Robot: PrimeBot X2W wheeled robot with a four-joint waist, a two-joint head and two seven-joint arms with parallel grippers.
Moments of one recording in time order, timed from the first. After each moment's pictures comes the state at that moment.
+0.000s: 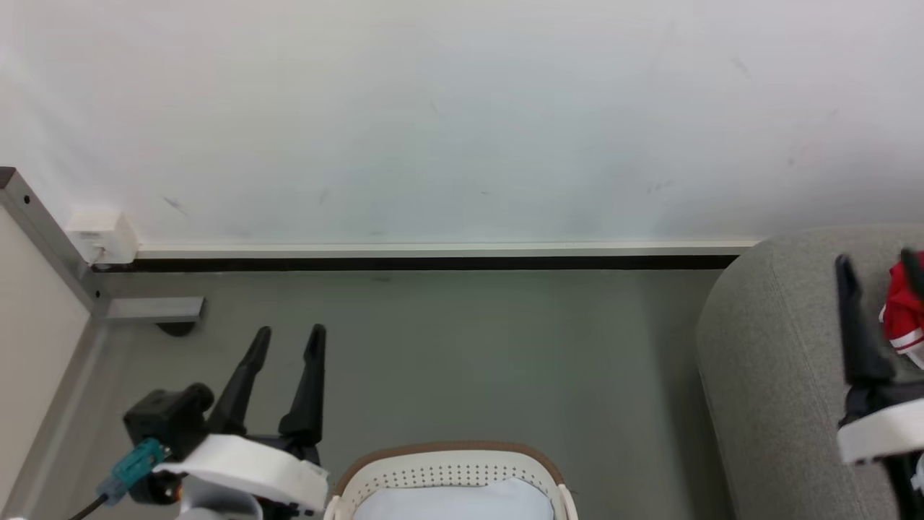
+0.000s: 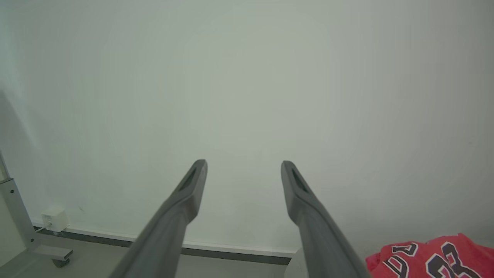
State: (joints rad) left arm -0.22 0.43 -0.51 -0.03 -0.75 0.26 -0.26; right arm -0.21 -0.25 -0.04 -0.06 0.39 0.13 0.03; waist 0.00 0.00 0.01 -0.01
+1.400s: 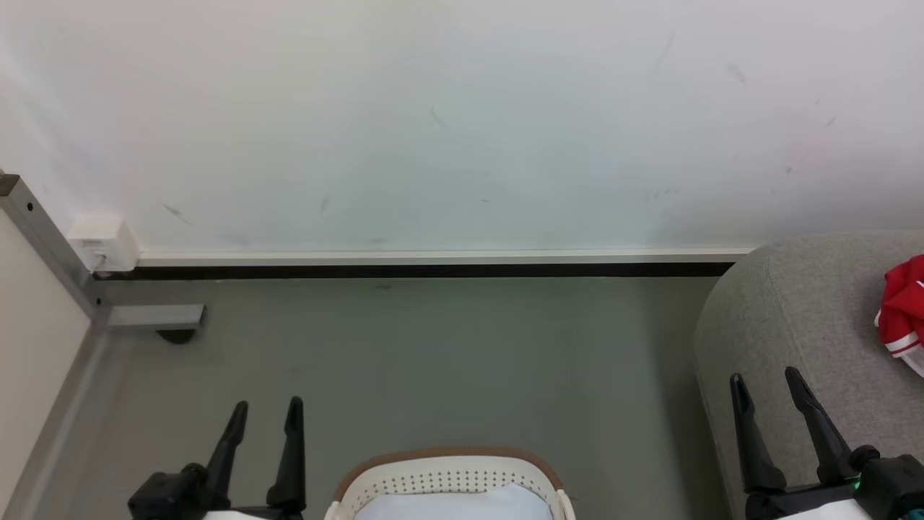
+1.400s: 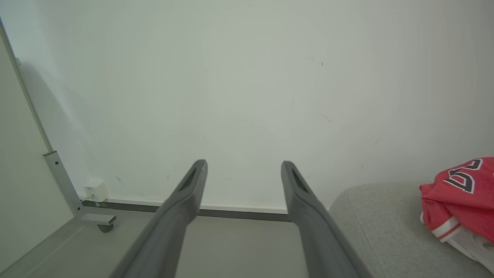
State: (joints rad) left arm -0.01 0.13 -0.13 0.14 -0.33 -0.01 -0.26; right arm -0.04 -0.11 0.09 0.12 0.30 0.13 -0.24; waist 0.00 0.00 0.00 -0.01
